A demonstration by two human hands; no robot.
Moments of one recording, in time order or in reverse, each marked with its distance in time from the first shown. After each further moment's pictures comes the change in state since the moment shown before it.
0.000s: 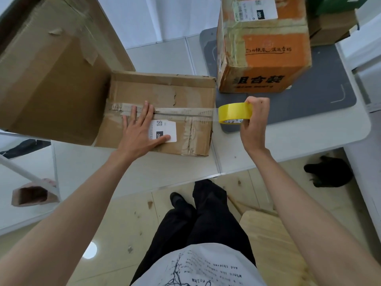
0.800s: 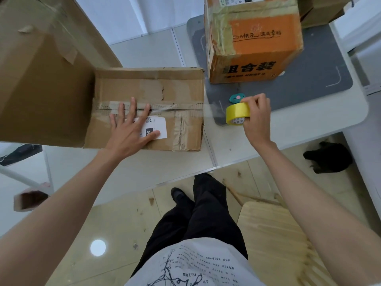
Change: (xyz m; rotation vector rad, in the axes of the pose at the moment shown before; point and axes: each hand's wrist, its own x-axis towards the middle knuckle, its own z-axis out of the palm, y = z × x) left_hand 0.000 0.005 -0.009 0.113 -0.073 0.032; right_hand -0.006 0.051 -0.014 -0.246 -0.177 0.094
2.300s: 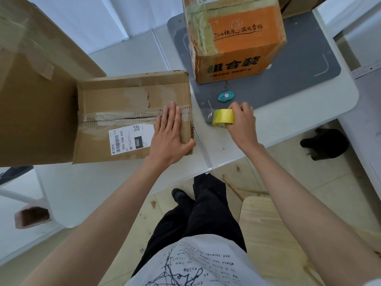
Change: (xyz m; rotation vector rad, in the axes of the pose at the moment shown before) left_hand 0.022 0.130 0.024 -0.084 0.063 0.178; right_hand -0.012 0.001 0.020 -0.032 -0.193 0.210
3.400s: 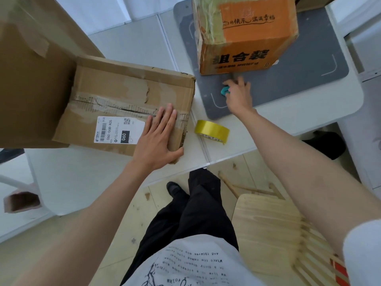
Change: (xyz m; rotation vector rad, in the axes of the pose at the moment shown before) left_hand -0.039 -0.030 0.005 0.016 0.062 0.108; right_hand 0.086 -0.008 0.015 -0.149 -0.202 0.087
